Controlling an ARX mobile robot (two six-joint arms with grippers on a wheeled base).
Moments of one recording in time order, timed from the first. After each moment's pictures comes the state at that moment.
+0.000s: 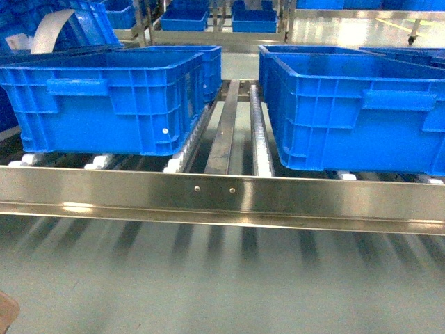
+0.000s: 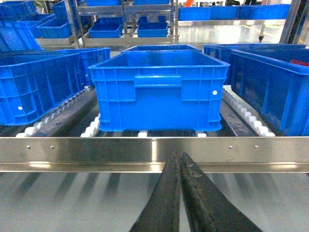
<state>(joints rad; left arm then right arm) 0.00 0.01 0.01 -0.01 0.00 -0.01 0.00 0.00 0.01 0.00 0.00 0.00</state>
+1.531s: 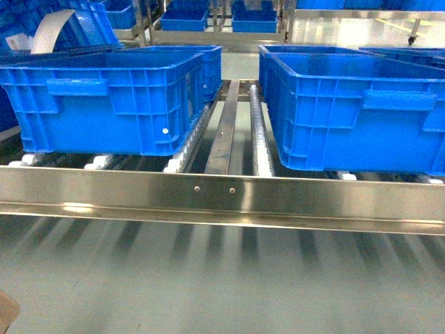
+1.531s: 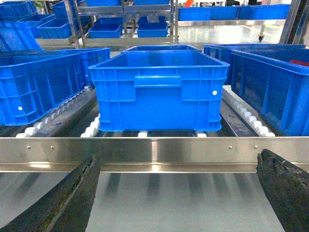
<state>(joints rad) 0.00 0.01 0.01 -0.01 0.00 -0.01 0.00 0.00 0.01 0.00 0.00 0.00</state>
